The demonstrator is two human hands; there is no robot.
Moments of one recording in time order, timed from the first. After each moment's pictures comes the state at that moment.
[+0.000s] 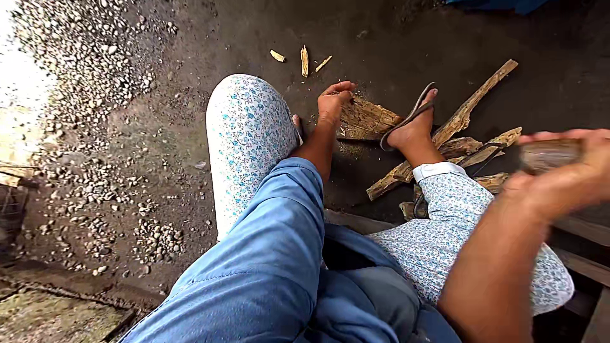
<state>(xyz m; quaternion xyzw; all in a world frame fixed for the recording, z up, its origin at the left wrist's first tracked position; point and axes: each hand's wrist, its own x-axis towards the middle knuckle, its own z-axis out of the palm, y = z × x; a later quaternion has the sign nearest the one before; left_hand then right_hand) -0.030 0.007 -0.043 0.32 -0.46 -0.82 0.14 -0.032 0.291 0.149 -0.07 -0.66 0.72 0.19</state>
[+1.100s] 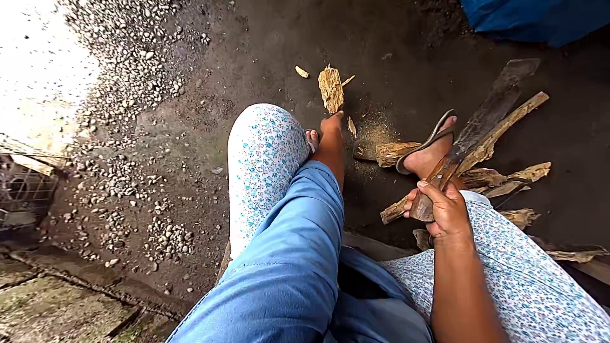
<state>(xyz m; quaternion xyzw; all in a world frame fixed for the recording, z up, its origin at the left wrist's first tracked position) -0.034 -0.043 -0.071 0.62 -0.36 -0.69 0.02 0.019 0.223 0.086 -0.18 -0.70 0.63 -0.29</state>
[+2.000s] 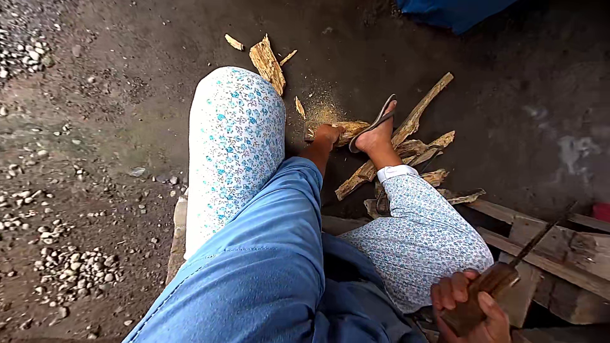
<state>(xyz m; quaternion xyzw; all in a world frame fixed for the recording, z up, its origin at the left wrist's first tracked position) -0.052 0.090 -0.105 0.43 -0.52 -0.69 -0.25 0.148 0.327 0.229 -0.31 -0.59 0.74 -0.08</state>
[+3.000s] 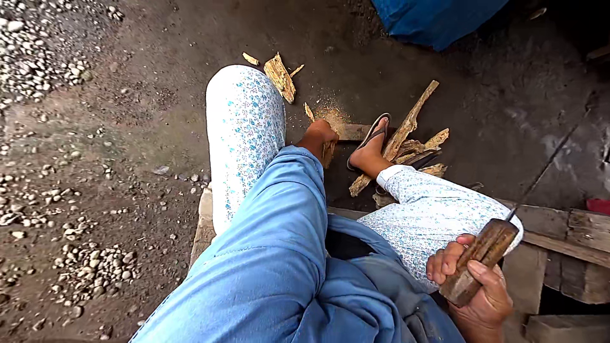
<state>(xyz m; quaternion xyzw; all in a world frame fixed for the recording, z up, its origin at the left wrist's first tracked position) 0.003 0.015 -0.050 0.17 -0.82 -0.43 -0.33 0.203 0.357 0.203 -0.01 -0.59 0.79 -0.17</state>
